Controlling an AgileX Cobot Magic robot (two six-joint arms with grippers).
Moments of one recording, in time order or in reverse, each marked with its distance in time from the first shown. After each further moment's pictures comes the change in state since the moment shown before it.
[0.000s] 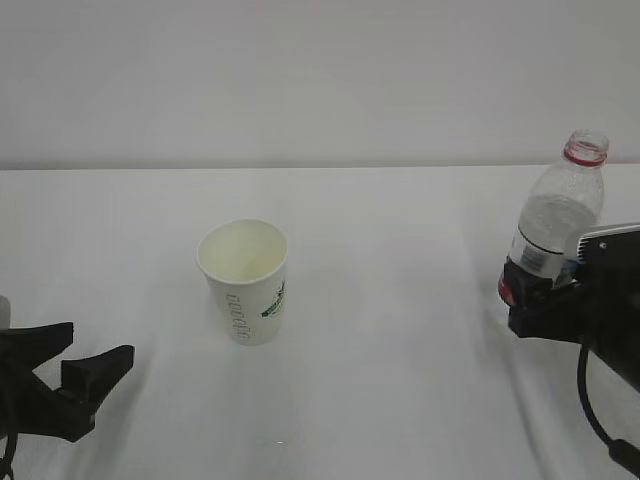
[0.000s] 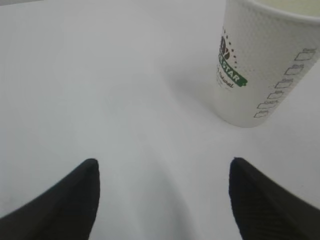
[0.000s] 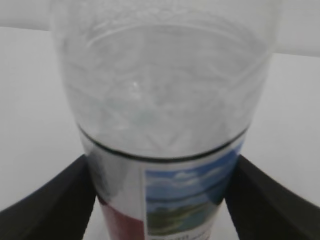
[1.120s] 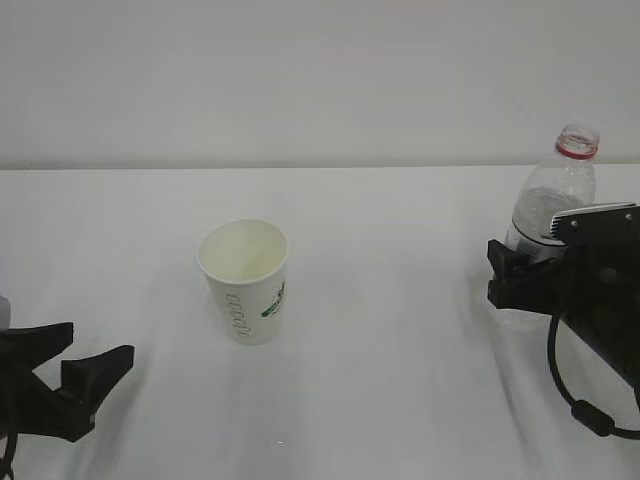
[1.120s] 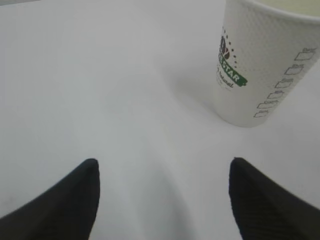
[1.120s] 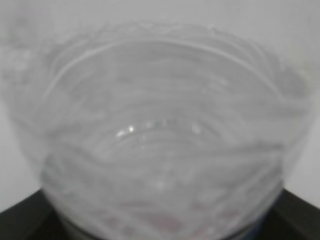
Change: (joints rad) left arm 0.000 0.000 0.000 0.000 -0.002 0.000; right arm 0.000 0.088 -0.128 0.019 0.000 0.000
